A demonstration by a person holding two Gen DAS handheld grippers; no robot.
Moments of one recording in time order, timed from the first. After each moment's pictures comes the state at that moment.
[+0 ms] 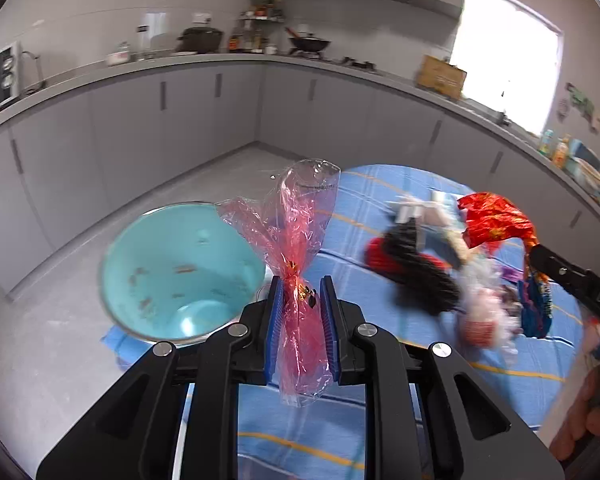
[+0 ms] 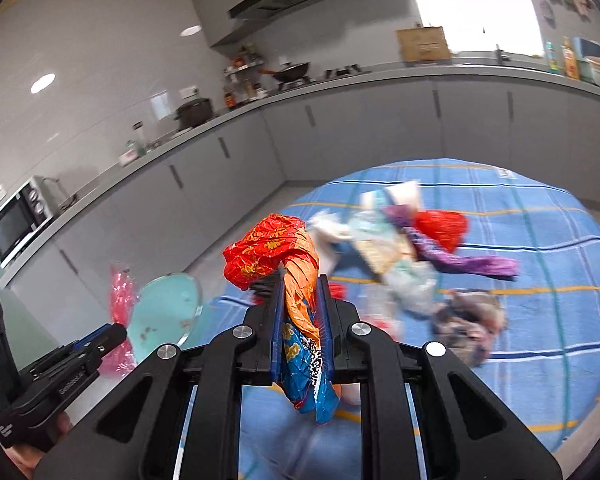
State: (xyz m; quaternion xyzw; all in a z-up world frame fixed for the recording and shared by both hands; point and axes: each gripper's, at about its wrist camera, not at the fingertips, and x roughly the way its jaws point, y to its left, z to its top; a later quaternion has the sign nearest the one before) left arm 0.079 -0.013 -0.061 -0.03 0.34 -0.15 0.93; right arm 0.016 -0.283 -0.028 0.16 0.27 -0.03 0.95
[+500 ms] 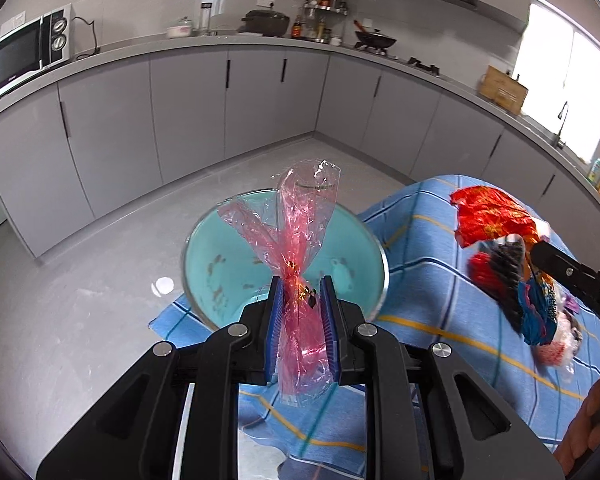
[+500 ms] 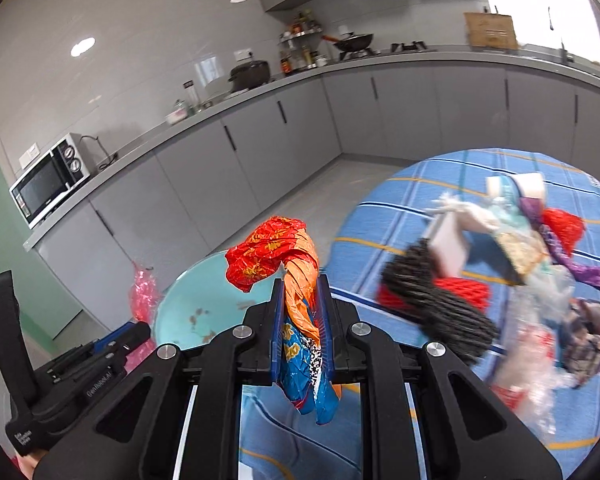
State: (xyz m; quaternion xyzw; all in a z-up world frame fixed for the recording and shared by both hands) left arm 0.114 0.066 -0.082 -0.05 0.37 -0.06 0.93; right arm 0.089 -0.183 -0.039 0.14 0.31 0.06 0.94
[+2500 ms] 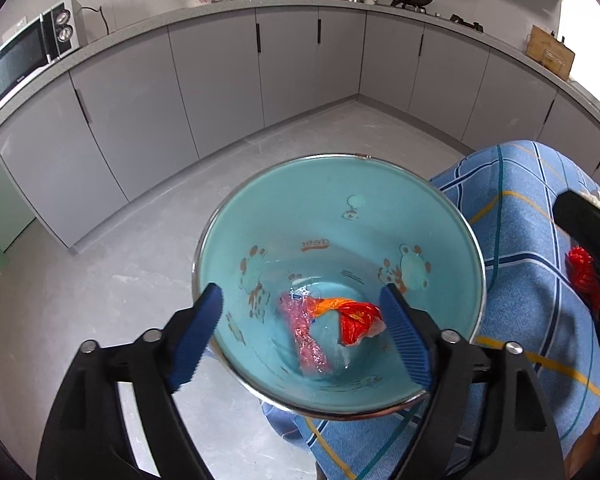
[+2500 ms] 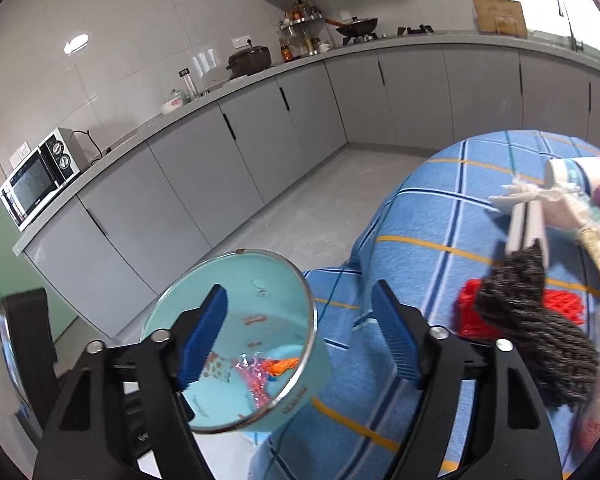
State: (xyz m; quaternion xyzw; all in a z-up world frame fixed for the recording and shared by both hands) left arm 0.183 0.057 -0.133 0.00 0.42 0.02 0.91; right arm 0.157 -0.154 -0.082 0.14 0.32 0.06 0.93
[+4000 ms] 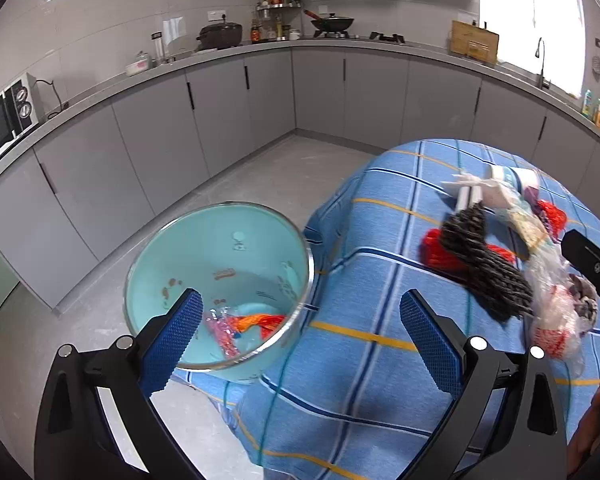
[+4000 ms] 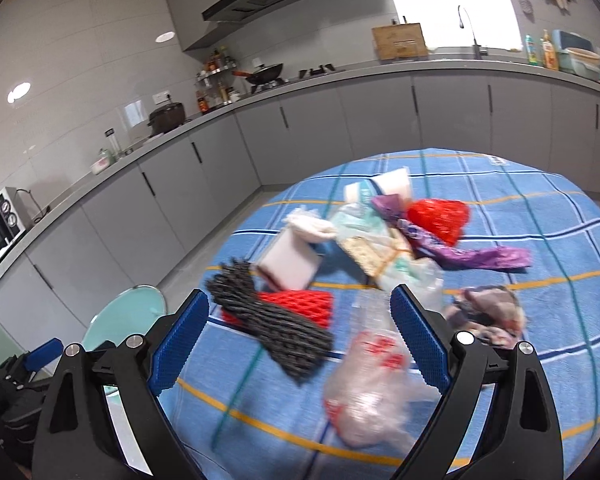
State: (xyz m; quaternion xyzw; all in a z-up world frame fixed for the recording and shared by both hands) left arm 0.112 -0.057 -0.076 0.06 0.36 -0.08 0.93; right arm 0.046 -0.298 -0.065 0.17 0.26 -0.09 0.95
